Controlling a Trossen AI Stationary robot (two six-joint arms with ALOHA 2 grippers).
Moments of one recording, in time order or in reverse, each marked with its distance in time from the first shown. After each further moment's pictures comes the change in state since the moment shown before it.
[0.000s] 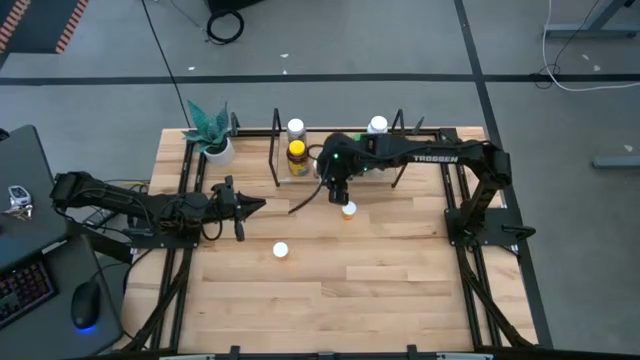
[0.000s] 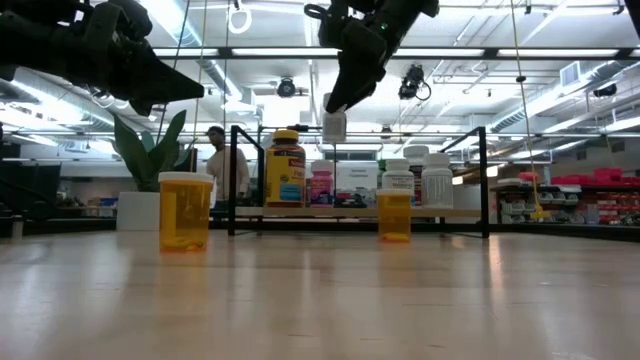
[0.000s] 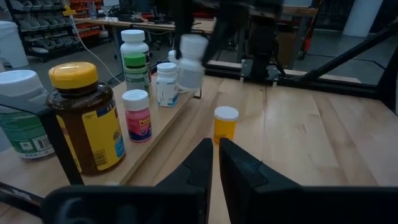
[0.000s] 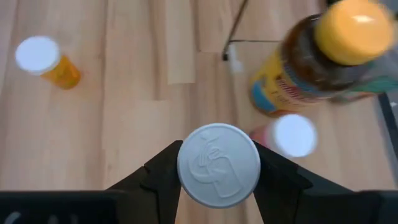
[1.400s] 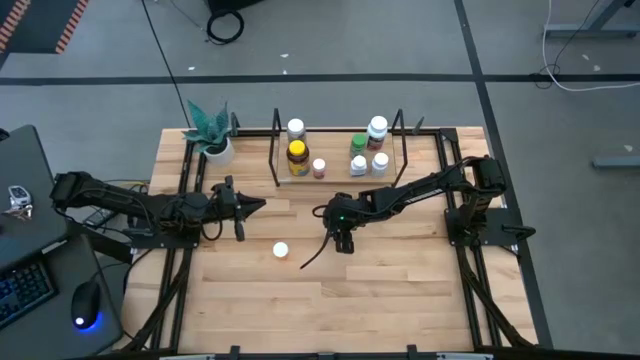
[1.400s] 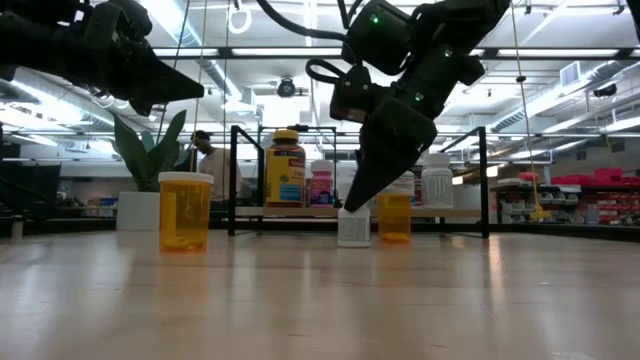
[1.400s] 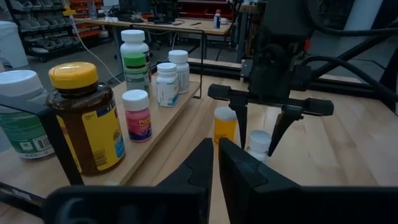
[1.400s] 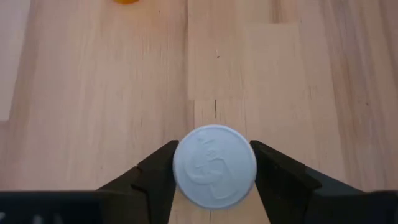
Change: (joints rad) left arm 0.000 0.000 0.000 0.000 0.000 0.000; right arm 0.230 0.067 -0.487 0.512 0.017 0.203
